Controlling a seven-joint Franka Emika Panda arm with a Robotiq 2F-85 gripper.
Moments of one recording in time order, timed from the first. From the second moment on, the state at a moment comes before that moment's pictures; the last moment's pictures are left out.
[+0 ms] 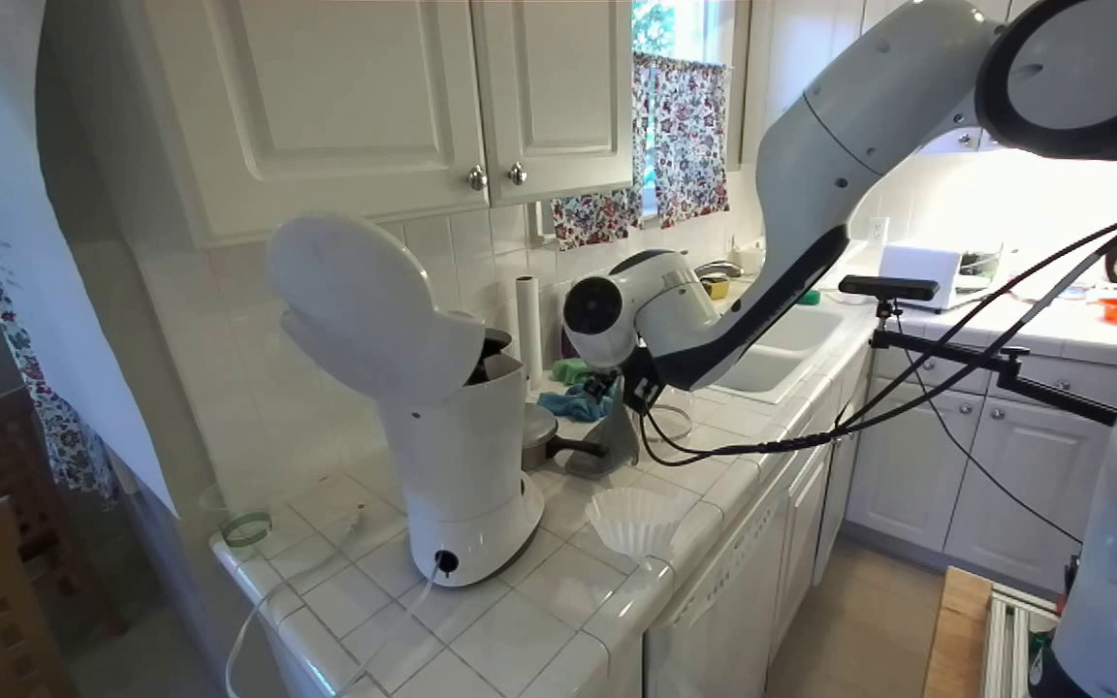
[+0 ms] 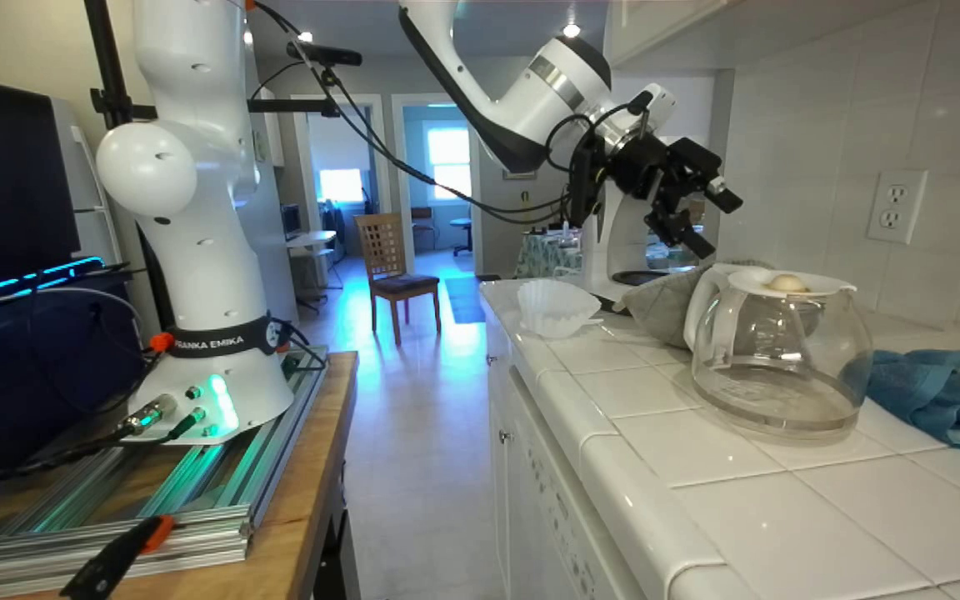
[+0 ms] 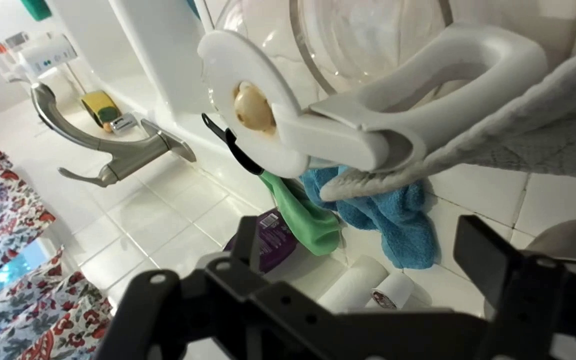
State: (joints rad) arm 0.02 0.18 -0.04 -2.12 -1.37 2.34 1.05
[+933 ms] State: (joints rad) arm 0.01 0.20 -0.04 -2.12 -1.26 2.31 1.23
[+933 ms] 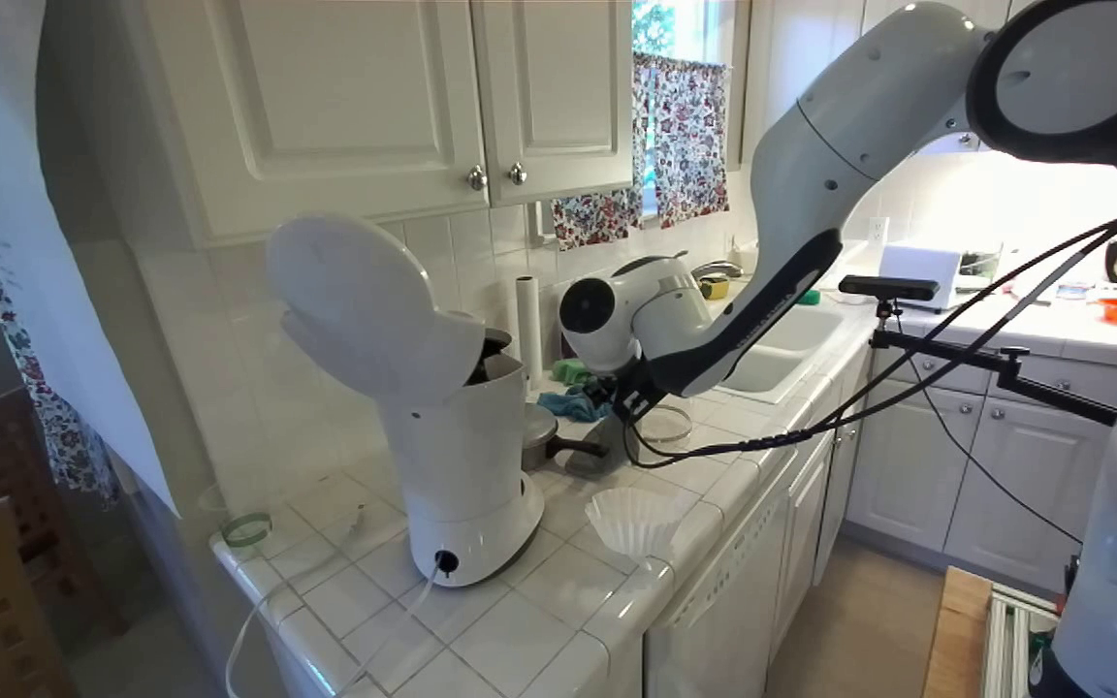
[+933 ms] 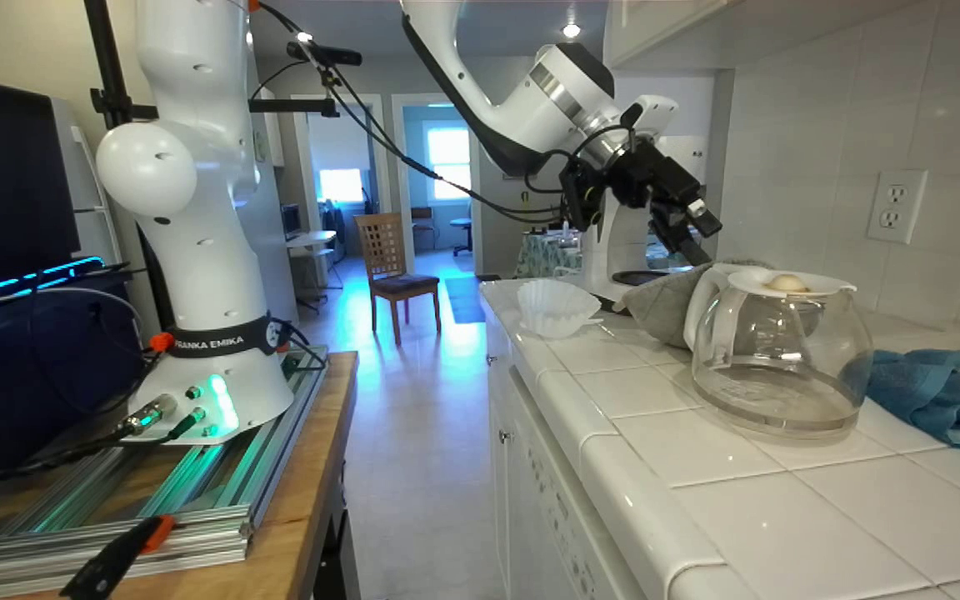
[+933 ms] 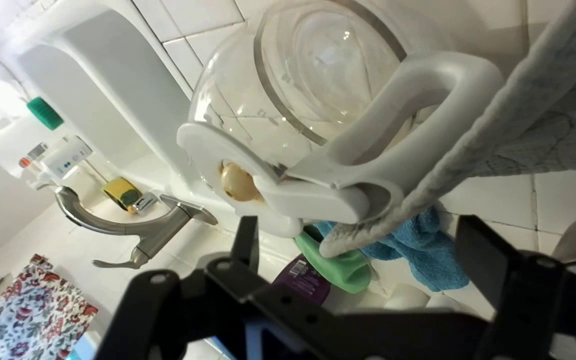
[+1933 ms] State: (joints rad) arm 0.02 0.19 -0.03 -2.12 -1.25 2.30 1.31
